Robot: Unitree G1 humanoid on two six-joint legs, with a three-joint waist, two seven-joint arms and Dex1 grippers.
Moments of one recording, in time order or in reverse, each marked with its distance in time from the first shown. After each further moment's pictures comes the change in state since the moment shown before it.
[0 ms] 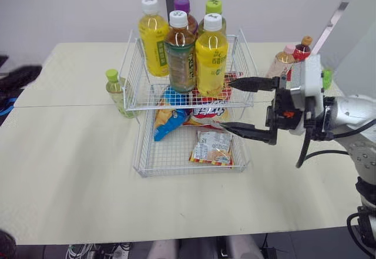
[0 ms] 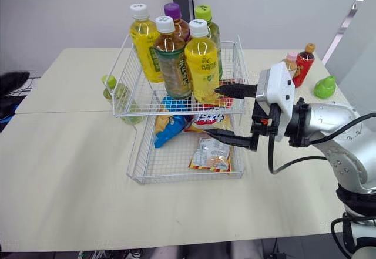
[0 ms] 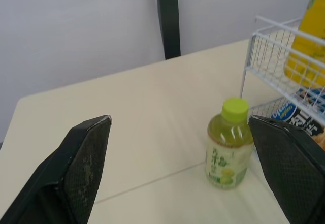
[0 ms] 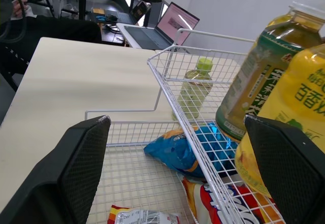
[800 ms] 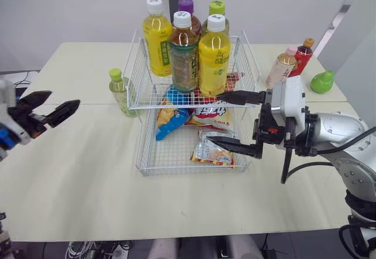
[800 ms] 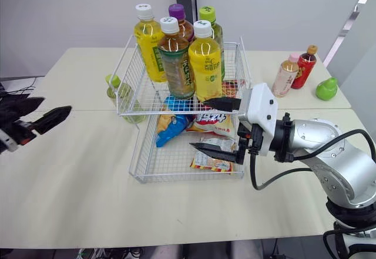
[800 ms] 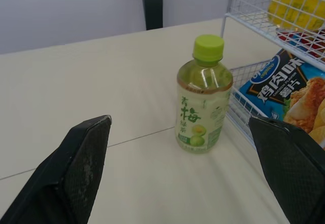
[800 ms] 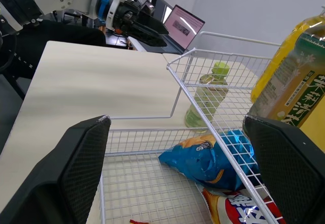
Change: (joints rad) left arm 0.056 -0.191 -0.155 -0.099 -0.084 -0.112 0.117; right arm 0.061 0.054 0.025 -0.156 0.006 0.067 -0.129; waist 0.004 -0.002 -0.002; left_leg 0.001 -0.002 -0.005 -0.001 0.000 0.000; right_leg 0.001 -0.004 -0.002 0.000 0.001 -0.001
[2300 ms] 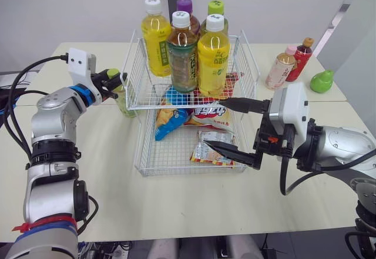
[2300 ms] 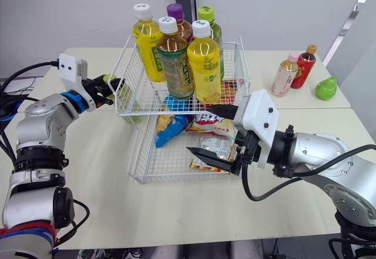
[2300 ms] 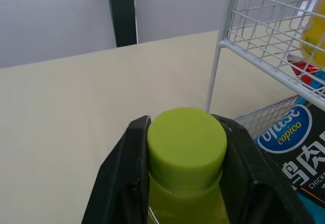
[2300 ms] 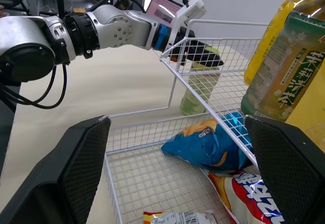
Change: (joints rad) left arm -0.560 -0.209 -0.400 0.611 0.237 -0.308 0.103; right arm 0.036 -0.056 -0.053 -0.128 0.186 0.149 -0.240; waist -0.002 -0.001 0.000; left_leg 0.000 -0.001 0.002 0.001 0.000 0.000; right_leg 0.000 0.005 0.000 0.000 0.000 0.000
